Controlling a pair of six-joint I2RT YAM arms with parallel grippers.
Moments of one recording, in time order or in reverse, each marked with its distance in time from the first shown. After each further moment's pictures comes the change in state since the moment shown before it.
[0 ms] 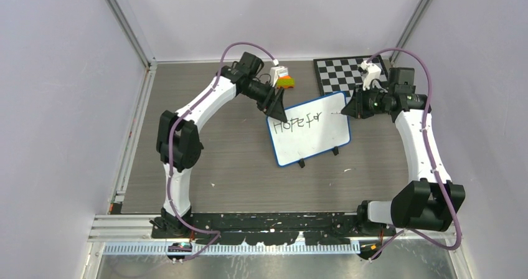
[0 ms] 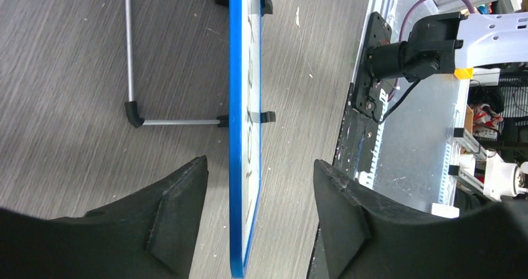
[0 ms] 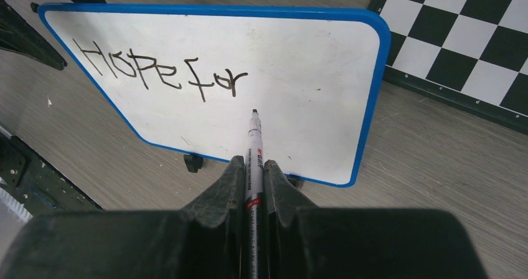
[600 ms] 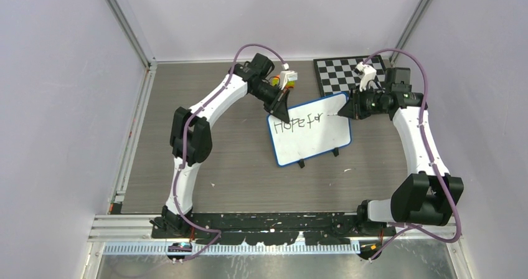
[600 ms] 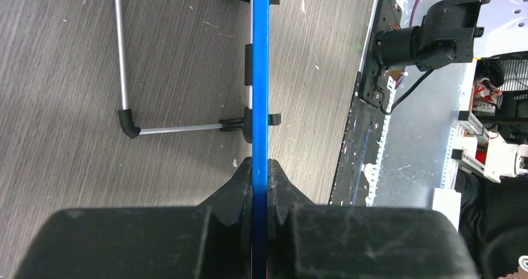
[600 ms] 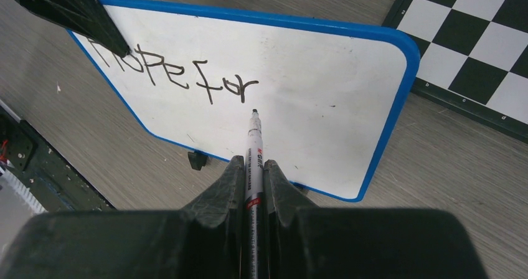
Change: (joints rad) left arm -0.057 0.159 0.193 -0.139 -0.016 0.063; right arm -0.010 0.044 -0.005 0.004 -0.055 -0.043
